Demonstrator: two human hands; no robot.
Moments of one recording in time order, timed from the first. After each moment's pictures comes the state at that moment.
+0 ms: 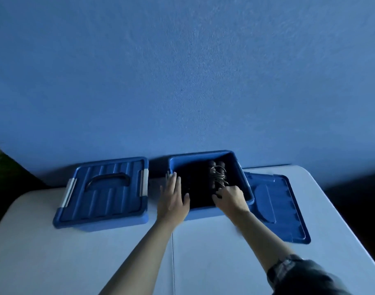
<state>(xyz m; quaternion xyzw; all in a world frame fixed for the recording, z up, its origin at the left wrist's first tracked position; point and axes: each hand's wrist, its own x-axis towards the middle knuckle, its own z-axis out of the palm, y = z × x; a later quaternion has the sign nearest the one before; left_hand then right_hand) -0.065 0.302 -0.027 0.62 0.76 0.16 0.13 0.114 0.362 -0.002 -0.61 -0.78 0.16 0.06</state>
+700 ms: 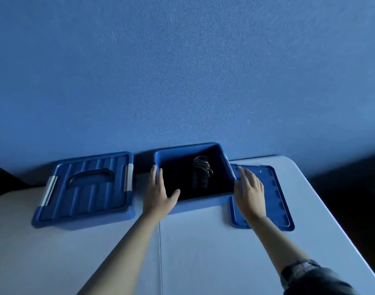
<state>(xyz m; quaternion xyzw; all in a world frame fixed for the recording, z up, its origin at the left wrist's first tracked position) -0.063 0.303 -0.032 0.56 0.76 0.26 0.18 0.198 0.357 -0.029 -0.62 -0.73 0.07 0.30</state>
